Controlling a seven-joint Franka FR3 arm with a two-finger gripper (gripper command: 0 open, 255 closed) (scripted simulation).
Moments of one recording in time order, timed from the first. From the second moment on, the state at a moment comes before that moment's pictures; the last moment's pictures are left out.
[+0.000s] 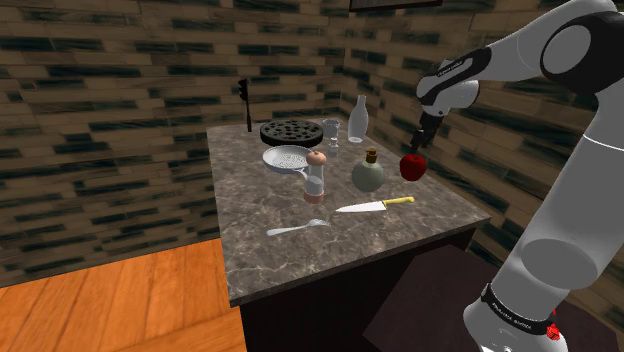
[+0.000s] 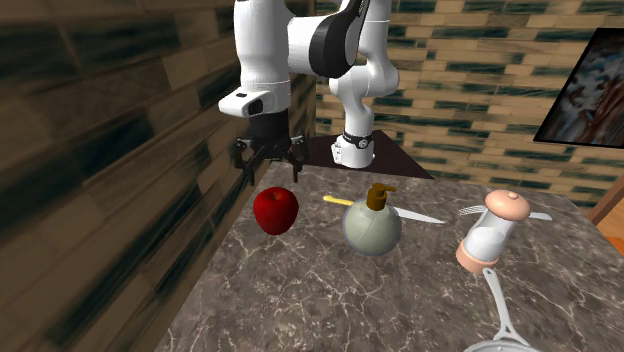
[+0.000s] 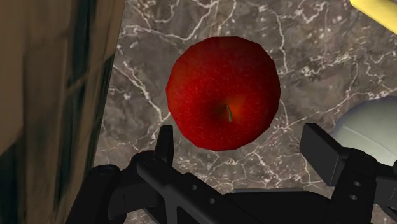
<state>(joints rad) -0.13 0.02 -0.64 -2.12 0.09 2.24 -0.72</state>
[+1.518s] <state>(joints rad) -0.13 0.04 -0.64 -2.13 0.11 2.26 -0.73</state>
